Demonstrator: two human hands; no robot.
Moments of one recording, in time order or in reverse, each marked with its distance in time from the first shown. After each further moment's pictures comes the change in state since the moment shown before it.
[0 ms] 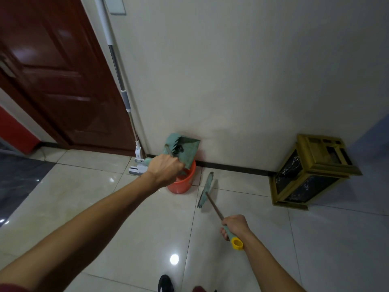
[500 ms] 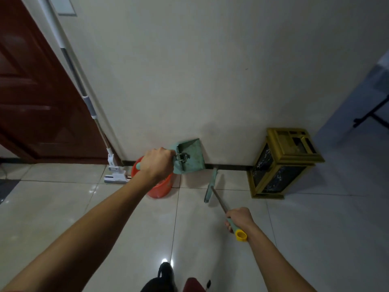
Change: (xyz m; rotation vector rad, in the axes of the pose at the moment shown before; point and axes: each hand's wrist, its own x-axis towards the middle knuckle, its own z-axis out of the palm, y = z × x) left_hand 0.073 0.064 -0.027 -0.362 0.148 -0.202; right_hand 0.013 -0.019 -0.110 0.023 0.155 -0.058
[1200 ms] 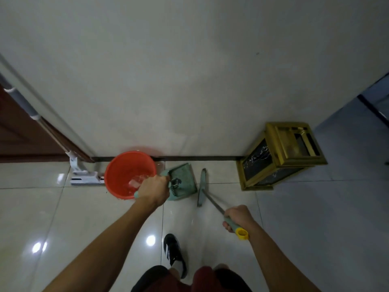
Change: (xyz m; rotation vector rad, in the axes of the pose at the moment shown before) left_hand 0.158 -0.046 0.159 -0.201 -0.419 -0.046; right_hand 0.146 -0.114 0.040 -0.113 0.062 0.218
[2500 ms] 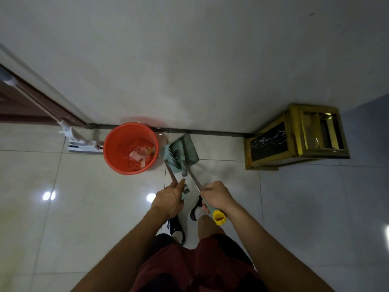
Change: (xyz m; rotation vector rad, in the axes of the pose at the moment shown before) left_hand 0.021 -0.008 0.102 -0.150 -0.319 0.063; right_hand -0.006 -0.095 0.087 -0.317 -0.202 -0.078
